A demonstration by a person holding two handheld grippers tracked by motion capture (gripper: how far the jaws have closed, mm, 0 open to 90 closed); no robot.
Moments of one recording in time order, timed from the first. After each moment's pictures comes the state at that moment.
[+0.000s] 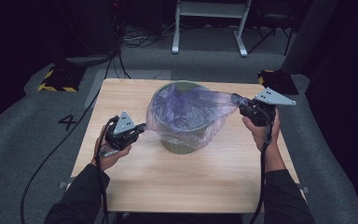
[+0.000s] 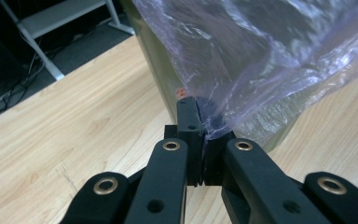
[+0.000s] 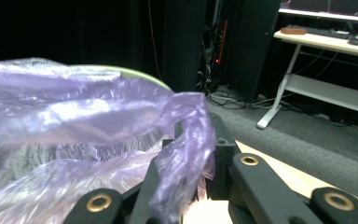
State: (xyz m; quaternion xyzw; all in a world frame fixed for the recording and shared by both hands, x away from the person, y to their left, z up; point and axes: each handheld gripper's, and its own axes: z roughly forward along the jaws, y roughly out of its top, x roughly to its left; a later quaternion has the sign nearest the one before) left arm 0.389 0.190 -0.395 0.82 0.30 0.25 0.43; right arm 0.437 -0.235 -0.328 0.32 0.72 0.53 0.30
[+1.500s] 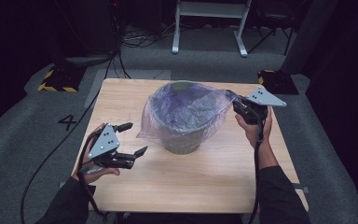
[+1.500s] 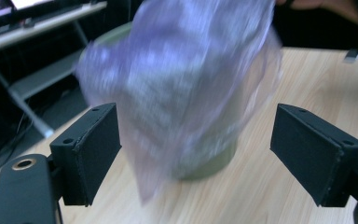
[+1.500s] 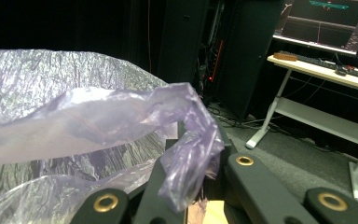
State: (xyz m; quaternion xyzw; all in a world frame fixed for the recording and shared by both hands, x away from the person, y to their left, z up) left arm 0.318 0.197 -0.349 0.77 0.18 0.30 0.53; right arm 0.441 -0.219 -0.330 0.29 0.71 0.54 0.35
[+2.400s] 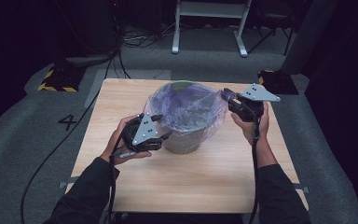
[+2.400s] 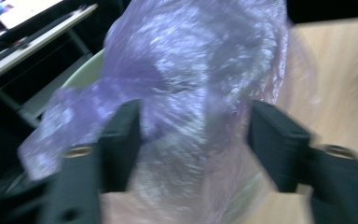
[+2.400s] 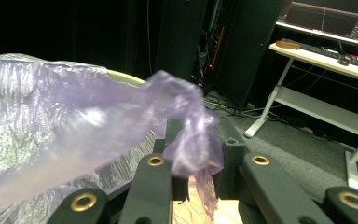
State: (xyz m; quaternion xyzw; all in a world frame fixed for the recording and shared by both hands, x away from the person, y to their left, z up) left arm 0.364 0.134 -0.351 0.82 0.15 0.32 0.44; right arm 0.446 -0.207 -0.324 0.30 0.73 0.51 0.34
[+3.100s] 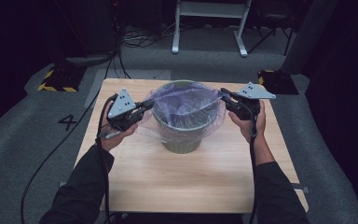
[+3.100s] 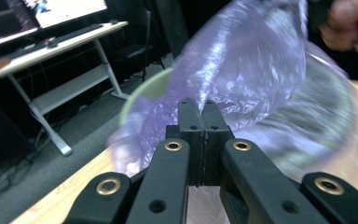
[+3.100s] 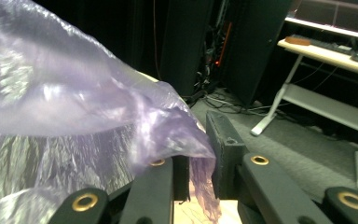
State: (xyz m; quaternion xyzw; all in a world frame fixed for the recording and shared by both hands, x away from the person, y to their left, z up) left arm 0.412 0.182 -0.326 0.75 0.24 0.29 0.54; right arm 0.458 -0.201 -0.329 0.29 0.74 0.51 0.32
